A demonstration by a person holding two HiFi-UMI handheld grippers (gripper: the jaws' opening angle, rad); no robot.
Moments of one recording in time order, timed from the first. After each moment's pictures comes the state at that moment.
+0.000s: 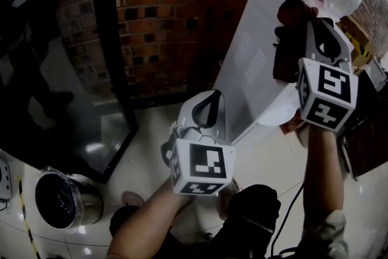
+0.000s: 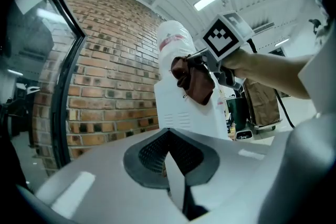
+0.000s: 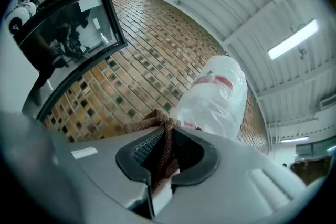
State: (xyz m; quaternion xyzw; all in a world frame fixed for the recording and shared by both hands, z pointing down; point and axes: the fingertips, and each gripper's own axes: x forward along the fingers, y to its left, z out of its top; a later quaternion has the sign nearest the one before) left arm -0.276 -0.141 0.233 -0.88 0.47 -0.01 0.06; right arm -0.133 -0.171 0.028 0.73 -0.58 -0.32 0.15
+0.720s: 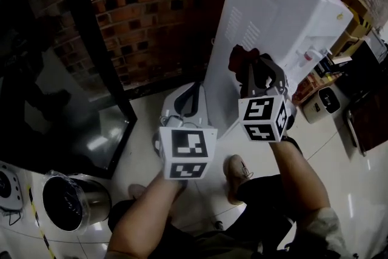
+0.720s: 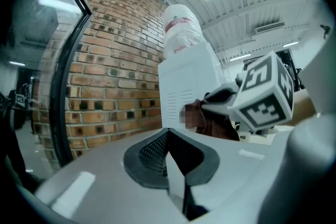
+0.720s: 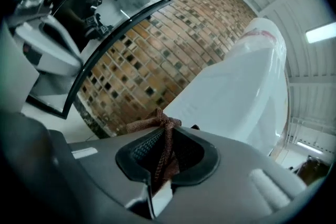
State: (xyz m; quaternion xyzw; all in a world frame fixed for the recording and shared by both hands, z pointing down) left arm -0.278 -0.161 0.298 -0.87 0.48 -0.05 0.01; right arm -0.132 -0.195 0.271 0.67 -0.62 -0.21 0.34
